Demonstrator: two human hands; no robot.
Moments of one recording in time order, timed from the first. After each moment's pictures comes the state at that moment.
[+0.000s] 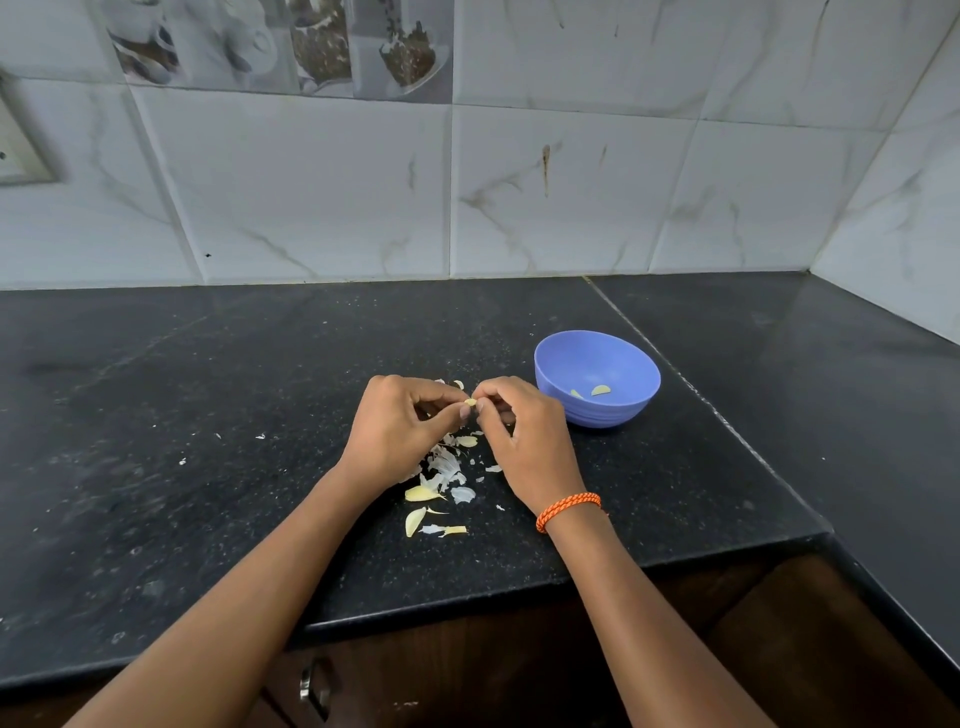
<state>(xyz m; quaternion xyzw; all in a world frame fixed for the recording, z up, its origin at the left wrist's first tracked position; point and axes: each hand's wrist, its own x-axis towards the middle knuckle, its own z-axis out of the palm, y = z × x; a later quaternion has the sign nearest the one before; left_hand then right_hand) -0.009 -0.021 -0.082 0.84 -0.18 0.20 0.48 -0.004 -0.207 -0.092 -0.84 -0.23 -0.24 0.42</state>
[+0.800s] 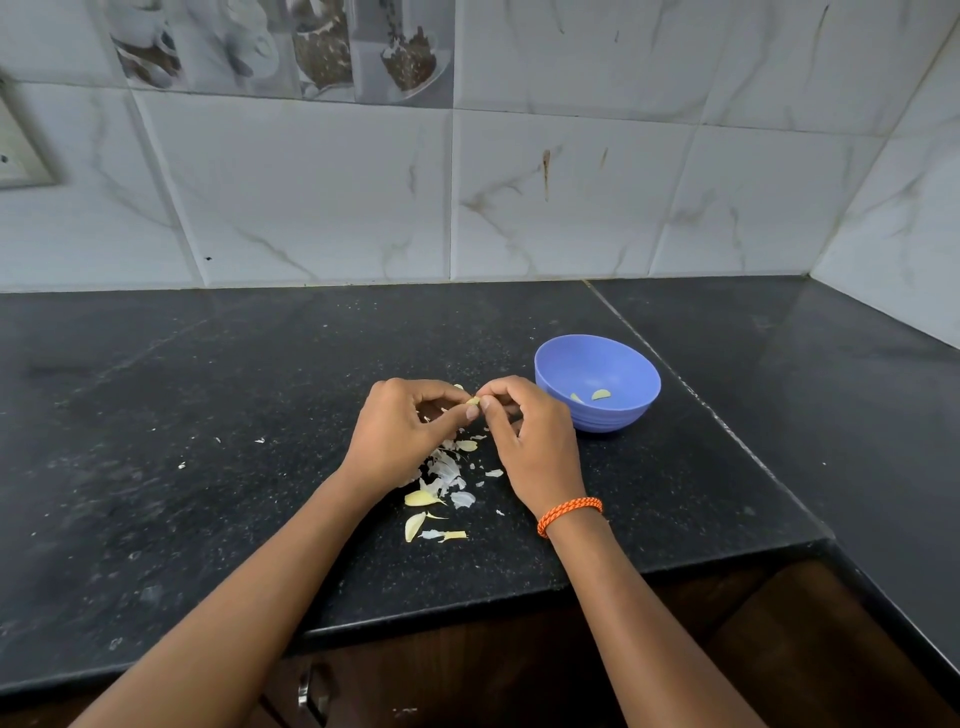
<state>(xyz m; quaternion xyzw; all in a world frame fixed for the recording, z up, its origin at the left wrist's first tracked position) -0.010 -0.022 -0.079 0.84 -0.18 0.17 0.49 -0.002 -0.208 -0.094 -0.85 -0.18 -0.24 0.44</state>
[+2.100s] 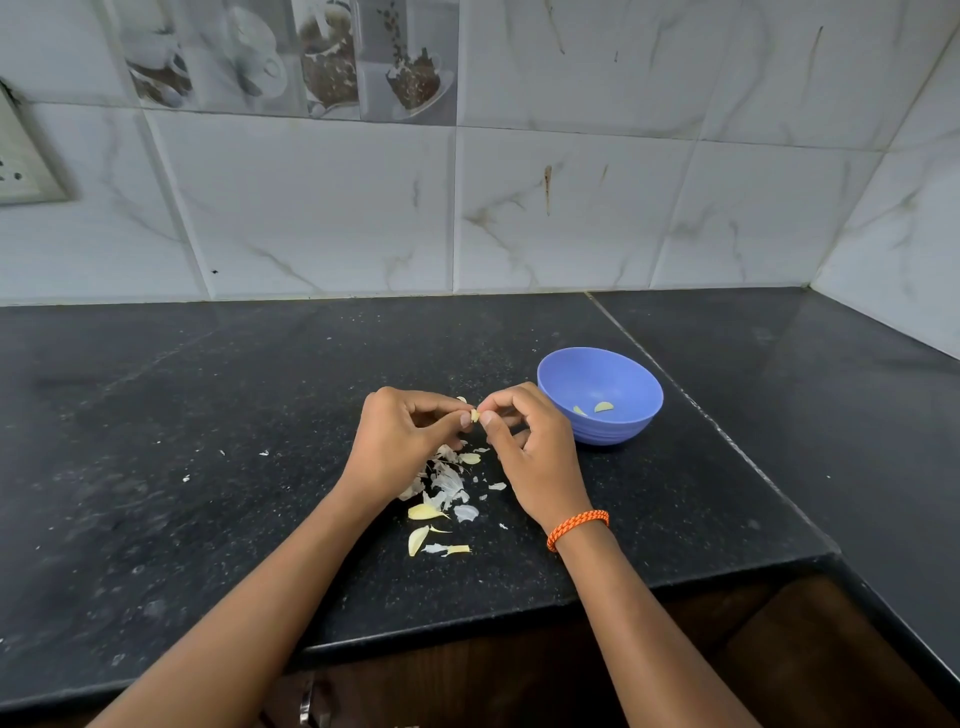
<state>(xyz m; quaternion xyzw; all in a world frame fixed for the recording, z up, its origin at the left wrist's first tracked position) -0.009 -0.022 -0.079 0.79 -0.12 0.15 0.59 -0.007 -0.206 -0.085 -0.81 -0.20 -0.20 0.51</state>
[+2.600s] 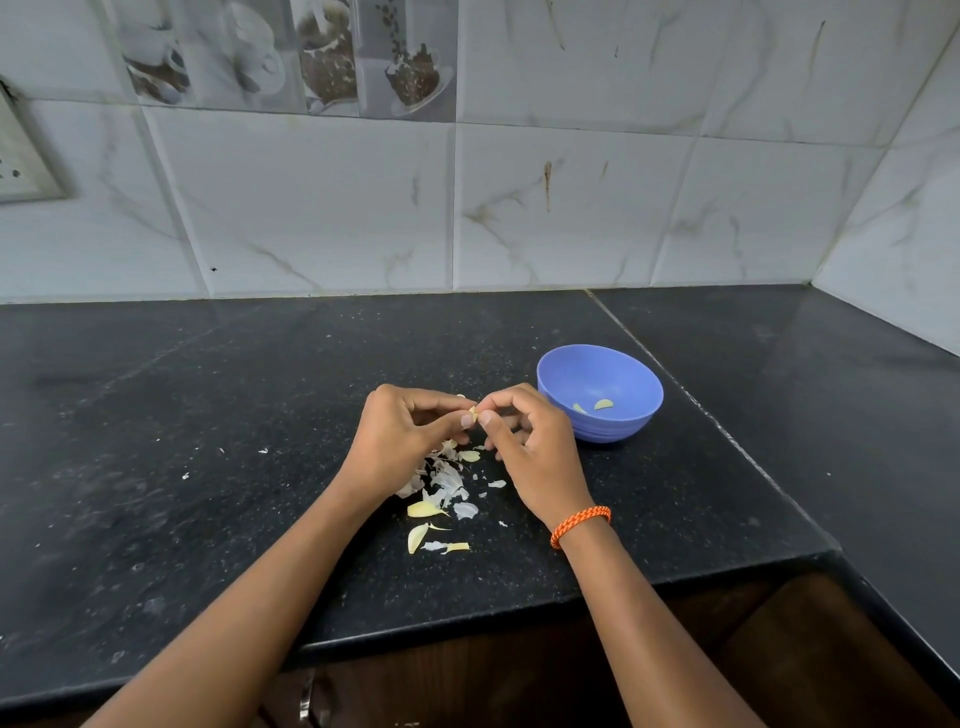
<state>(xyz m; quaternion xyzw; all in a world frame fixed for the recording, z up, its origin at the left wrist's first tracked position) -0.009 -0.022 -0.077 0.77 -0.15 0.12 0.61 -0.008 -0.209 -0.084 -0.79 -0.19 -0.16 0.56</state>
